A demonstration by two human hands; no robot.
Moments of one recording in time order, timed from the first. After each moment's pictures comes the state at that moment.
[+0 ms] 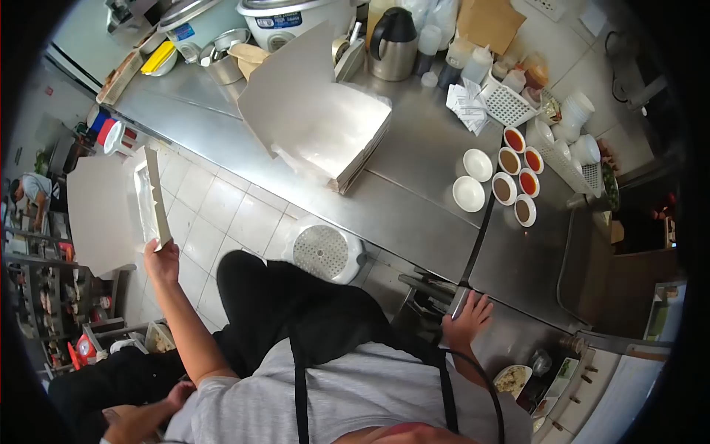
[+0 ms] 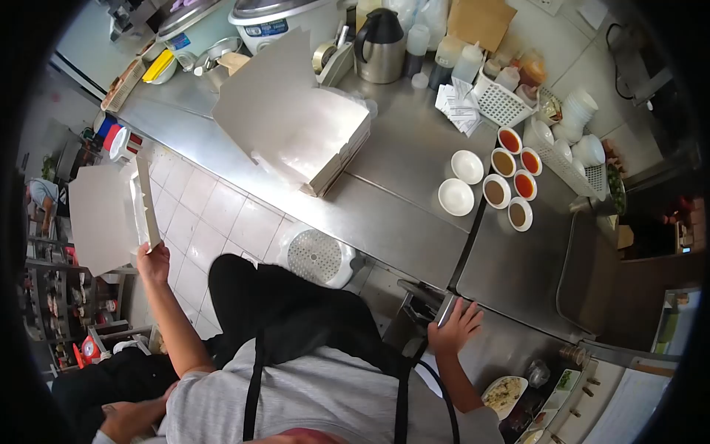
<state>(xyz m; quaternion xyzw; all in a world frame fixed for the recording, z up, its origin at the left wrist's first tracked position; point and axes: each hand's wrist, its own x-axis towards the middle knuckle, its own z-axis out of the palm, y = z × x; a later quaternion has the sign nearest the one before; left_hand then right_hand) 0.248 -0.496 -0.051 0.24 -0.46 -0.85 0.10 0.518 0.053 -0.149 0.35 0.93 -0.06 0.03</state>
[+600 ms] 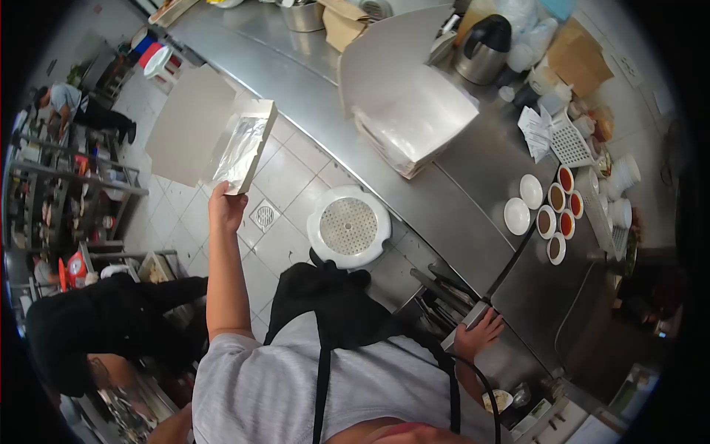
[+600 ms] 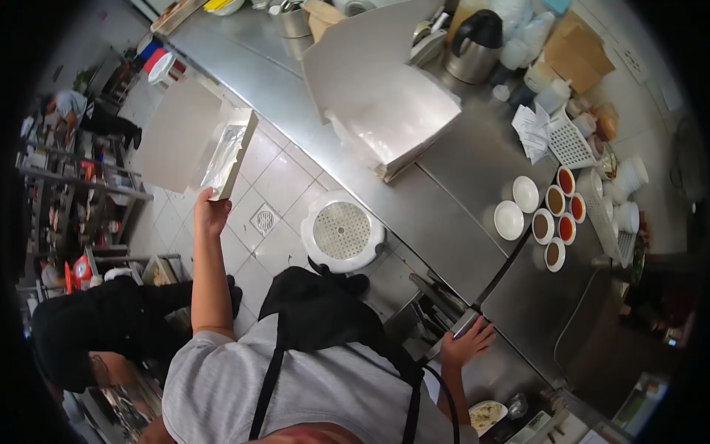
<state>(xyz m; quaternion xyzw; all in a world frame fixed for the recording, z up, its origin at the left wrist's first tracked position) 0.256 -0.452 -0.114 0.31 -0.45 -0.84 0.06 0.522 0.053 -0.161 0.33 0.94 -0.01 0.01</state>
